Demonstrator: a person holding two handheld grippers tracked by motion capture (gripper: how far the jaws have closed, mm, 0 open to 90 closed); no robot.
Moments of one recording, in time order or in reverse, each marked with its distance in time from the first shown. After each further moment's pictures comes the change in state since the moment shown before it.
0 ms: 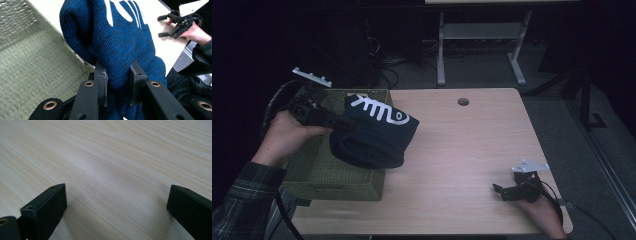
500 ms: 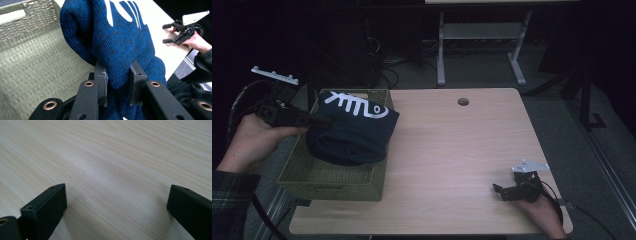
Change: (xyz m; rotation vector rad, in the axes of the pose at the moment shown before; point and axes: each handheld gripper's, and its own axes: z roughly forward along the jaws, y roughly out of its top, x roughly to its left) left arm 0.016 -0.025 -0.043 -0.066 0.040 -0.060; right arm 0.000 0.000 0.000 0.001 0.000 0.000
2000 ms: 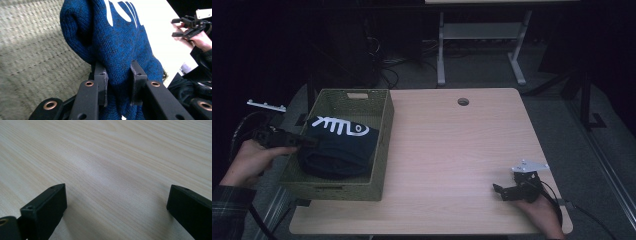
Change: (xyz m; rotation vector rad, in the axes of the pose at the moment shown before) left arm 0.093 -0.080 0.037 -0.012 -0.111 -0.148; right arm 0.000 0.000 0.000 -0.003 0.000 -0.004
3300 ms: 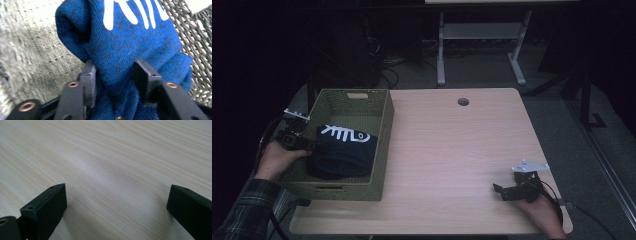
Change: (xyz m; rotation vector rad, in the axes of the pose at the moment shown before) left arm 0.045 -0.006 0.056 0.154 0.288 -0.010; right arm 0.000 0.000 0.000 0.000 -0.003 0.000
